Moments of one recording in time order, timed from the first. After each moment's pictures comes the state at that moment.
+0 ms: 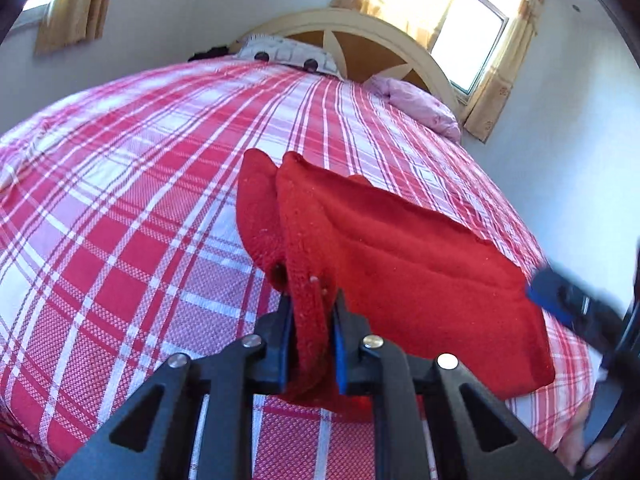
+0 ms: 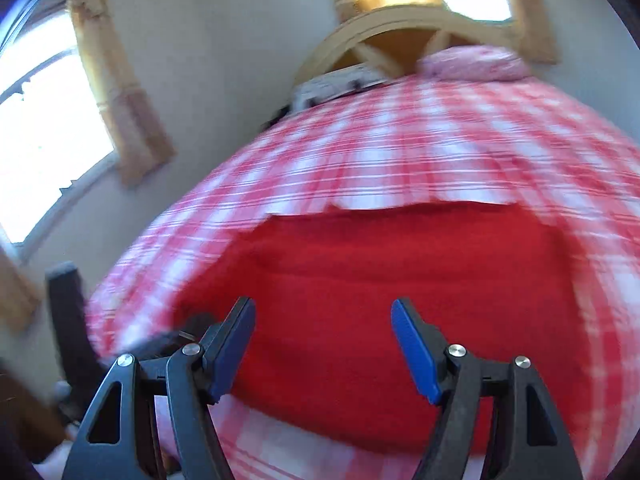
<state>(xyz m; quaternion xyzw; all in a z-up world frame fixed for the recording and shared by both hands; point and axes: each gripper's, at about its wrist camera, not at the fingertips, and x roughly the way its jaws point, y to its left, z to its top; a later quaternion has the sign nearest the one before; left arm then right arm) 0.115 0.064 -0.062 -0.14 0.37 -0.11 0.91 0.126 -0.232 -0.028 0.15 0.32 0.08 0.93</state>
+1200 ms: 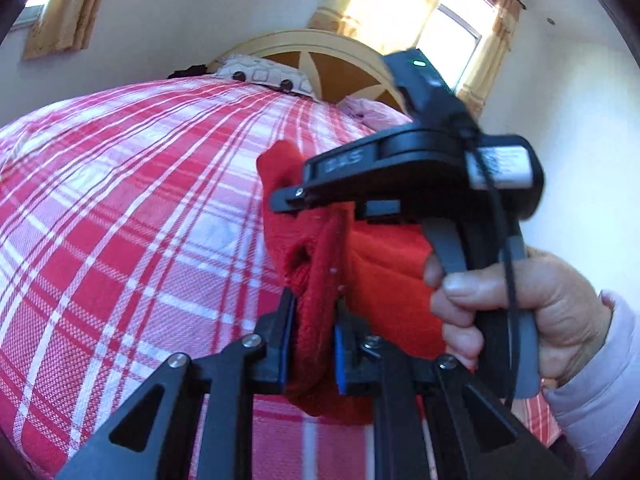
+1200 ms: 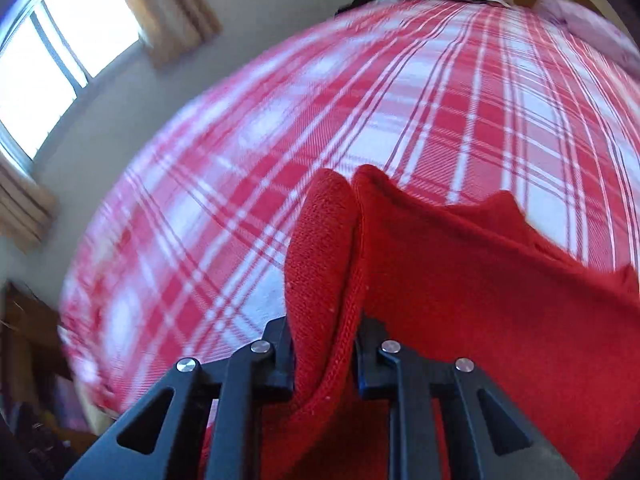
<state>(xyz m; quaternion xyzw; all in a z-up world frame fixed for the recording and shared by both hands) 0.099 0.066 -0.060 -0.15 0.32 -0.16 0.92 0.300 -0.106 -0.063 0.08 0.48 0.18 0.85</state>
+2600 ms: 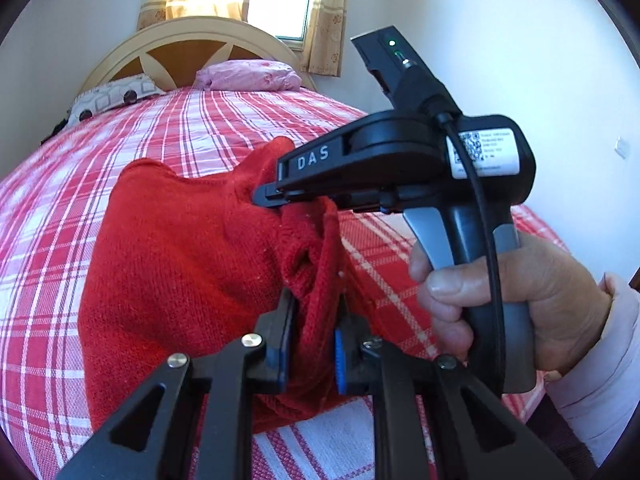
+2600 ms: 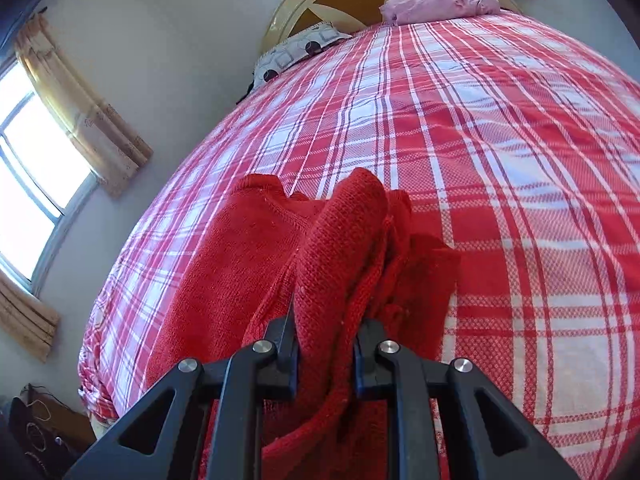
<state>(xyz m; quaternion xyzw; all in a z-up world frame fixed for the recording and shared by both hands) 0.073 -0.161 -0.056 0.05 0.33 -0.31 0.89 0.135 -0.357 -0.075 0.23 0.38 0.05 0.89</state>
